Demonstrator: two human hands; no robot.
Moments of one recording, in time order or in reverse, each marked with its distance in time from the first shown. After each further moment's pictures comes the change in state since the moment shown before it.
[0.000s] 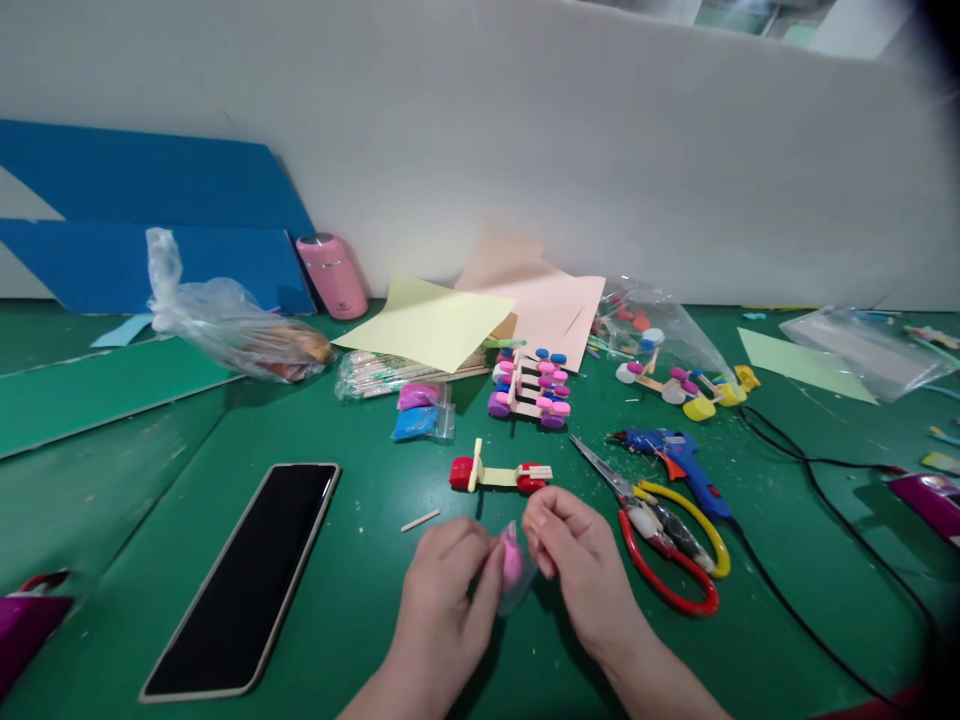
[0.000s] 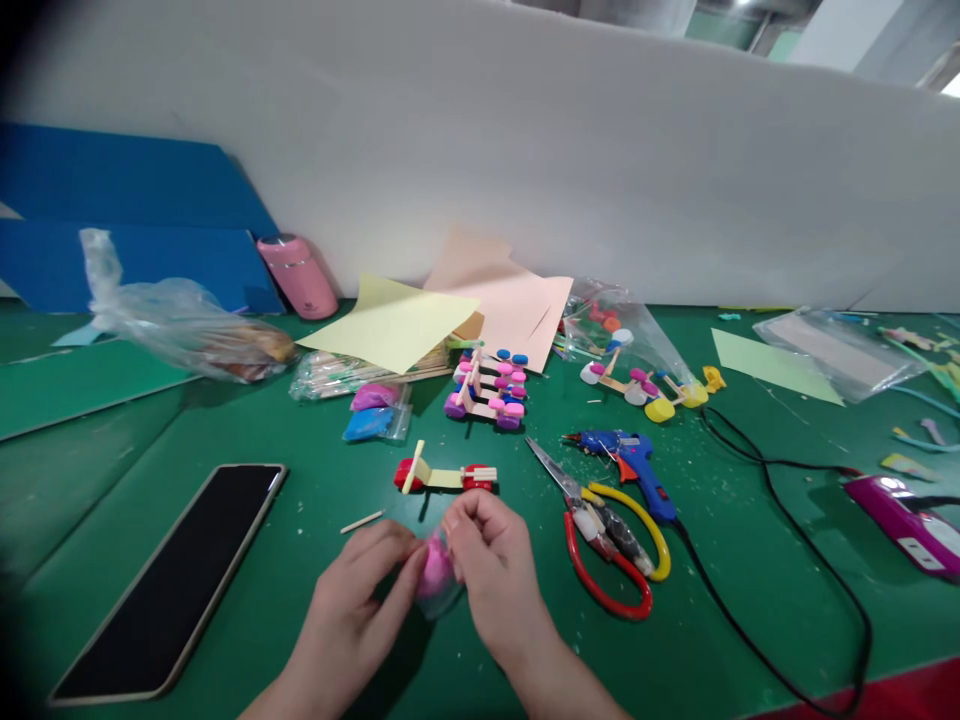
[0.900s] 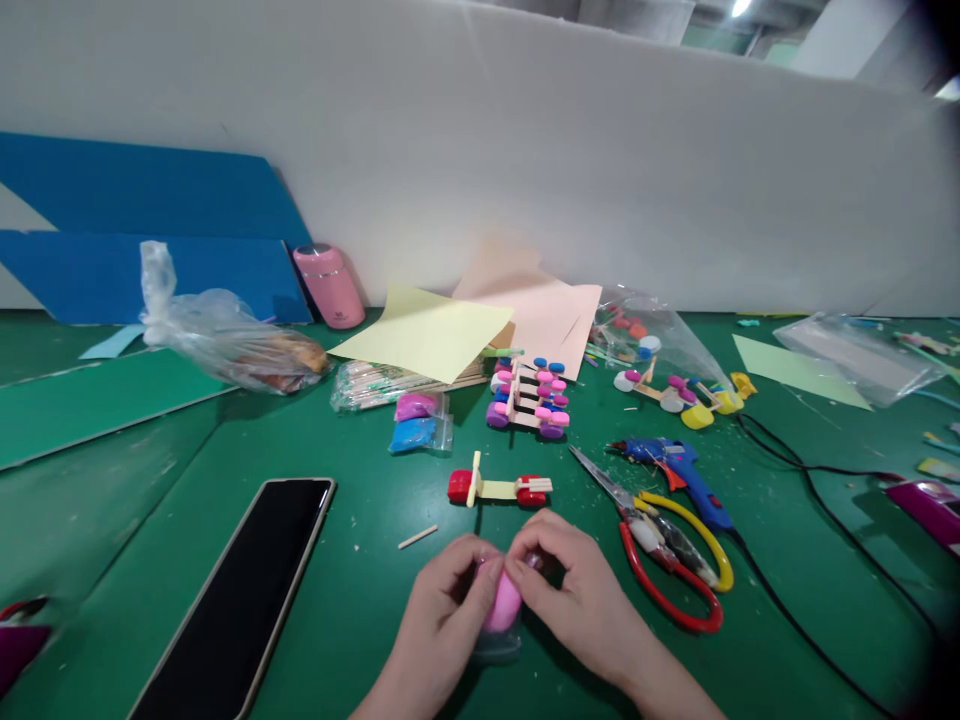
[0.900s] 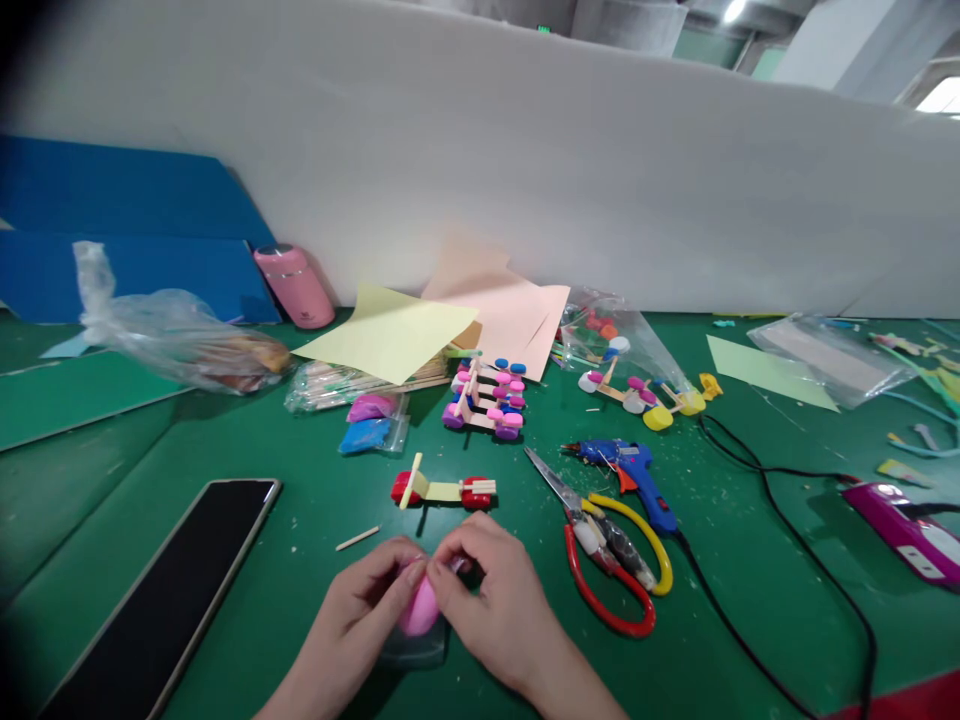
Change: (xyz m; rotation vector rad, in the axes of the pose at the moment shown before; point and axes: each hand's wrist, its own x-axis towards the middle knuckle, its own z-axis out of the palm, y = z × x) left_hand 0.003 -0.009 0.004 -0.582 -0.151 -0.431; right_hand -0.001 0.005 -0.014 -0.520 -0.189 -0.132
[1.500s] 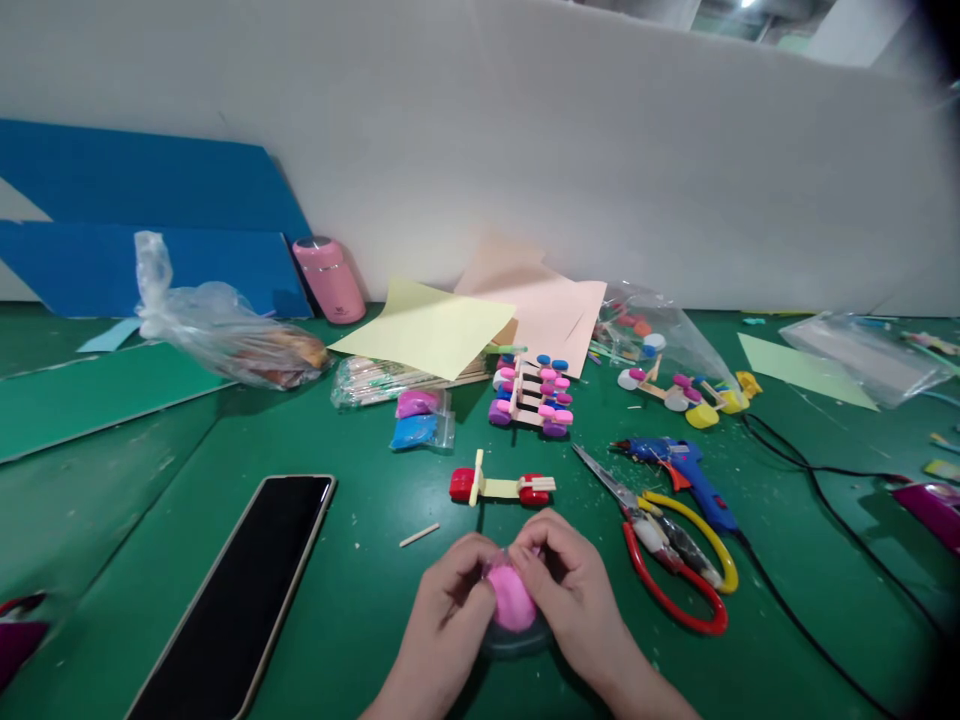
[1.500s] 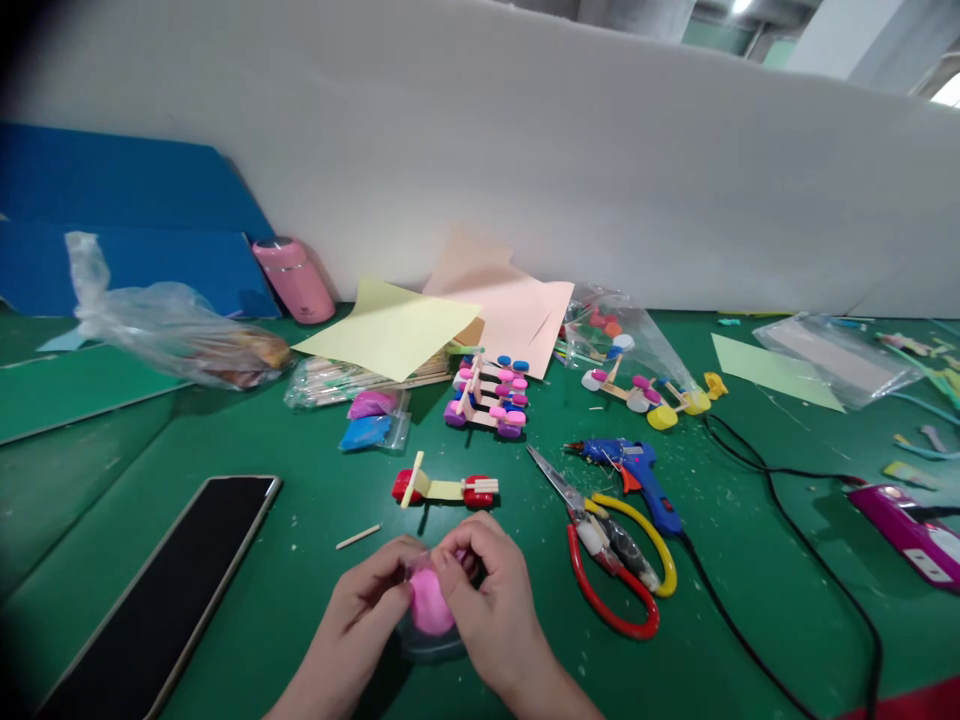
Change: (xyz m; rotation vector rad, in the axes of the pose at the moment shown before) left_hand 0.000 0.000 0.004 -0.128 0.002 -0.045; right_hand -0.001 0.009 0.017 0.187 0.179 -0.013
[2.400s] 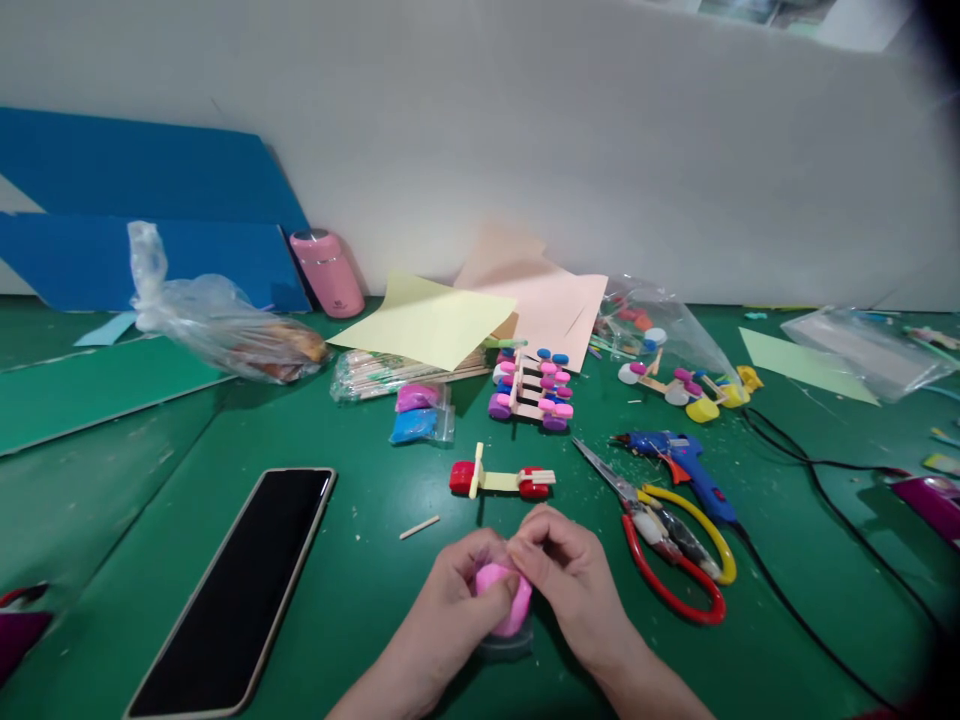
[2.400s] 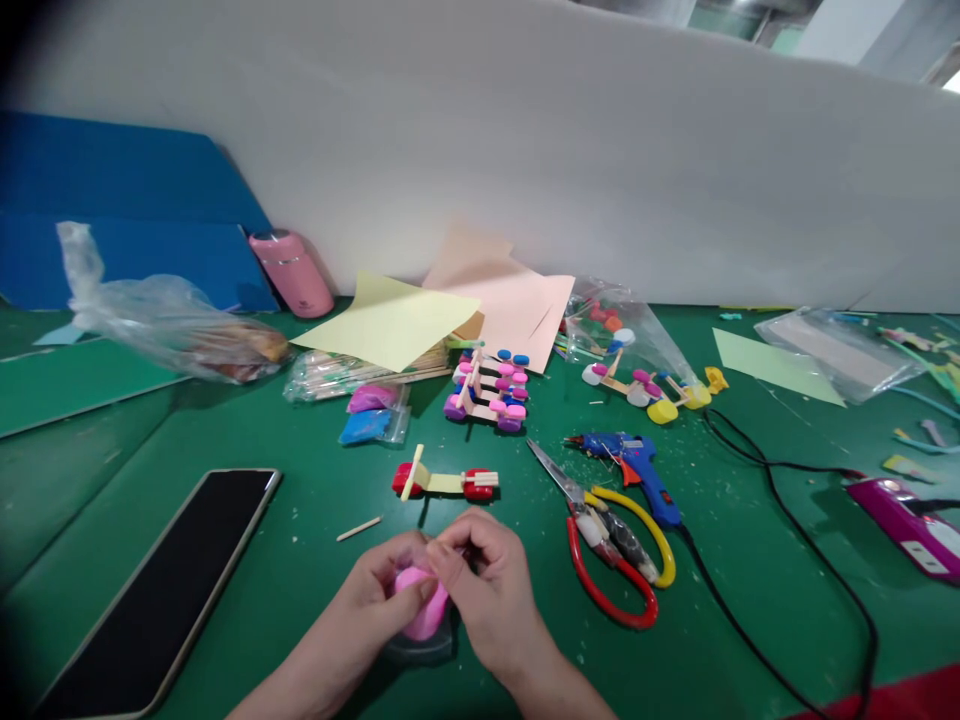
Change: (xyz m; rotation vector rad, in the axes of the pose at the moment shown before) left_hand 0.001 0.005 0.002 -0.125 -0.090 -0.176; right_hand 0.003 -0.001 0.001 0.206 0.009 0.039
